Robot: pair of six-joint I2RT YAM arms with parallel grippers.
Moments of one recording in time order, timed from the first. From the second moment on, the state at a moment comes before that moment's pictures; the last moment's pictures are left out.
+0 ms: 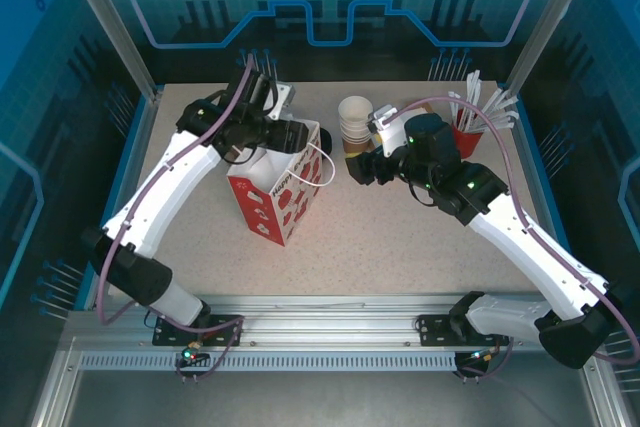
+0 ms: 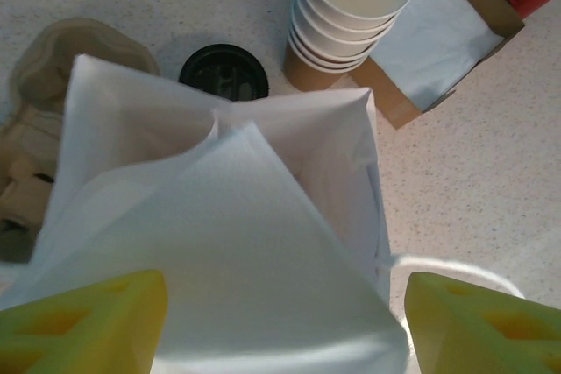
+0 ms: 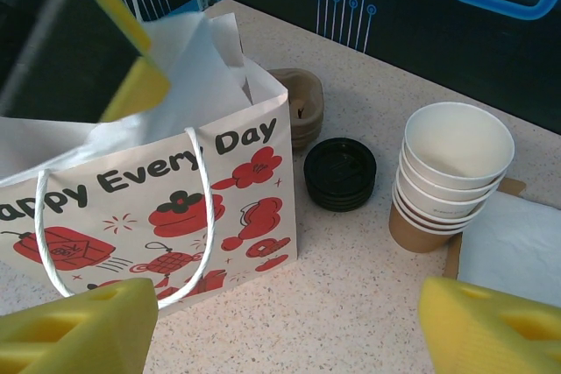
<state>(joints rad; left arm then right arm) -0.45 1.57 1.74 -1.04 0.10 -0.22 0.64 1.16 1.26 -0.57 -0.03 0.03</state>
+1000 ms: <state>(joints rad) -0.29 0.87 1.15 -0.50 -0.03 -0.30 0.63 1.12 1.22 -0.61 0.22 0.03</state>
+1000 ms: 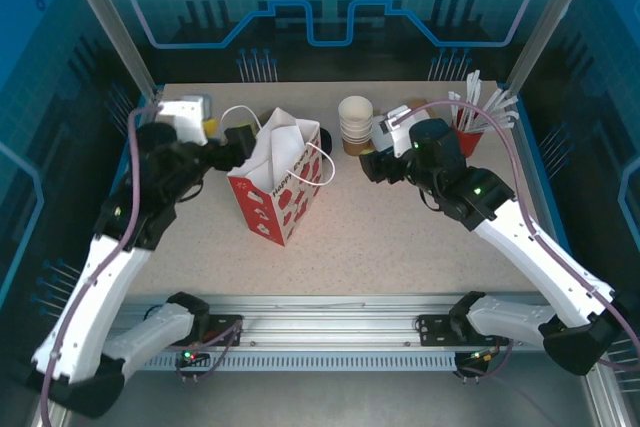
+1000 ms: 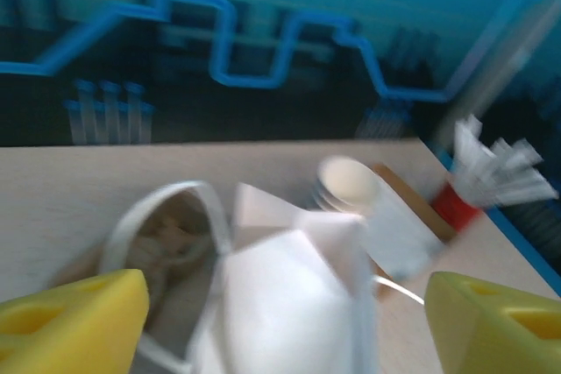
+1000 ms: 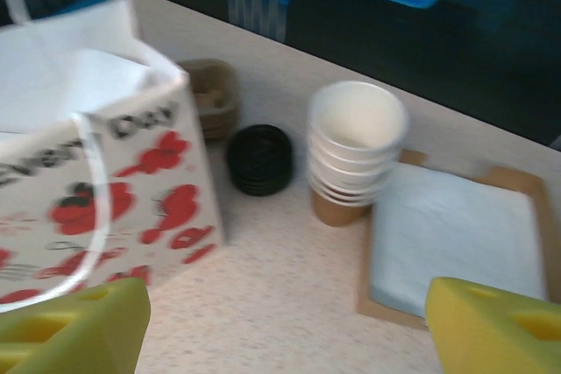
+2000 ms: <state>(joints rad) 0.09 1.20 0.42 0.29 -0.14 -0.28 0.24 1.32 0.58 0.03 0.35 0.02</state>
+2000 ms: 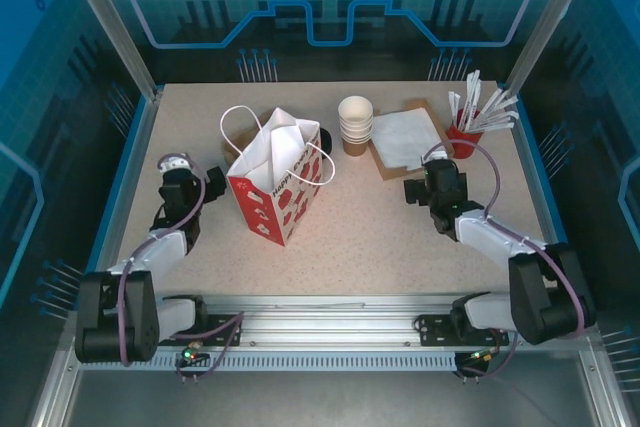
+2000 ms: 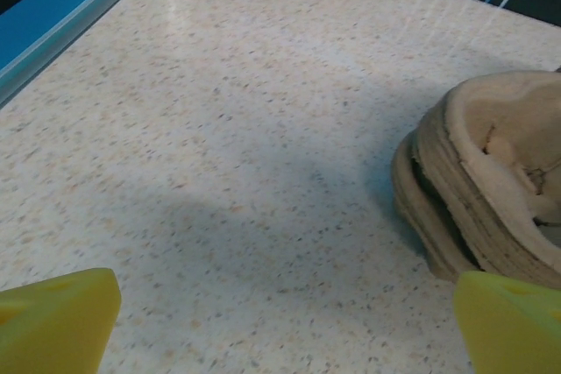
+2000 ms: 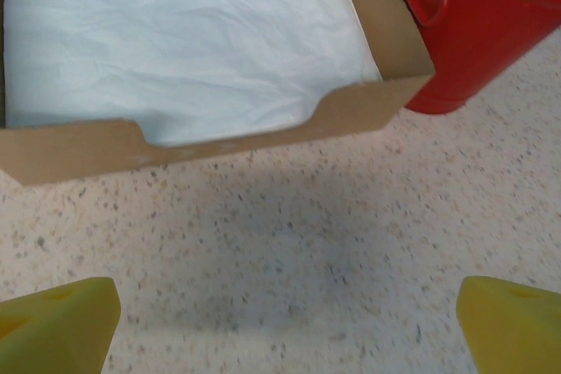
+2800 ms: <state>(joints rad) 0.05 1.53 0.32 0.87 0.03 -0.17 0.12 1.37 0.40 0.56 0.16 -0.03</state>
